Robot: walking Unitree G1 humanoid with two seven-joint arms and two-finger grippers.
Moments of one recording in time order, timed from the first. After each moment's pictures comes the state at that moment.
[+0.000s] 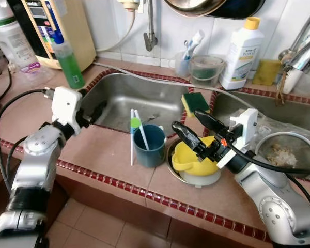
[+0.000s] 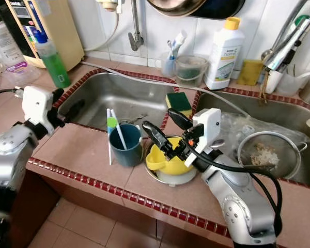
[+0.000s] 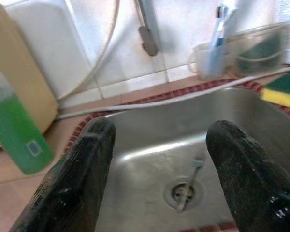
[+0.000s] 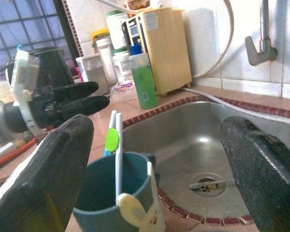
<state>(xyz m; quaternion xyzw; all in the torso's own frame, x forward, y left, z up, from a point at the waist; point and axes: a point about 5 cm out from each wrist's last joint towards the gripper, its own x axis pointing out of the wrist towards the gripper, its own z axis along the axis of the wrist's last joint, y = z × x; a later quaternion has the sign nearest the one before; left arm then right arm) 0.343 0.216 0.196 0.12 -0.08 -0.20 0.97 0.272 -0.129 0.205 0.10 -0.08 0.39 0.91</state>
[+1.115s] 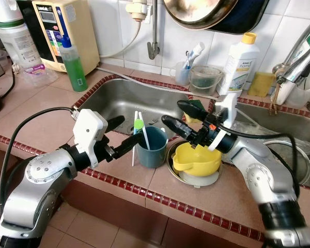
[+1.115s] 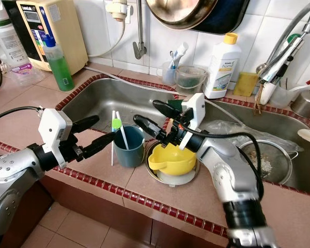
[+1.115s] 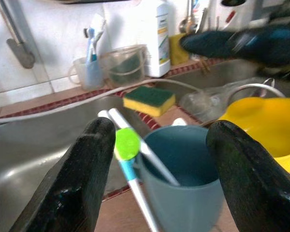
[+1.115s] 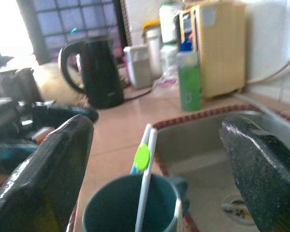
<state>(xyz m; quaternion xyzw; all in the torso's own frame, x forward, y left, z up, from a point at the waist) 0.269 0.154 0.203 0.07 -0.03 -0.39 0.92 0.323 -0.124 0.201 0.09 -0.05 0.49 0.86</state>
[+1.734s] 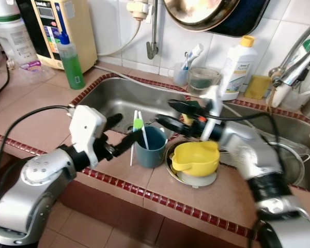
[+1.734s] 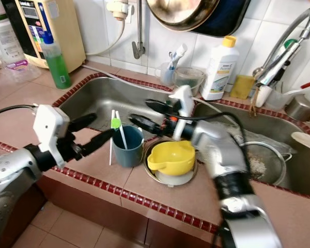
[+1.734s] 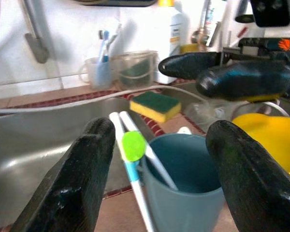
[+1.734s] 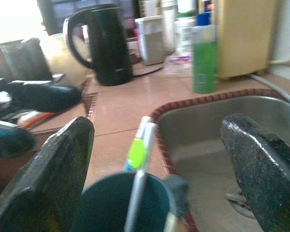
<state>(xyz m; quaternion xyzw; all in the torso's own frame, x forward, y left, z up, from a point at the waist) 0.263 0.156 0.213 0.05 -0.02 -0.36 0.93 0.354 -0.104 0.203 0.06 -0.03 0.54 0.84</state>
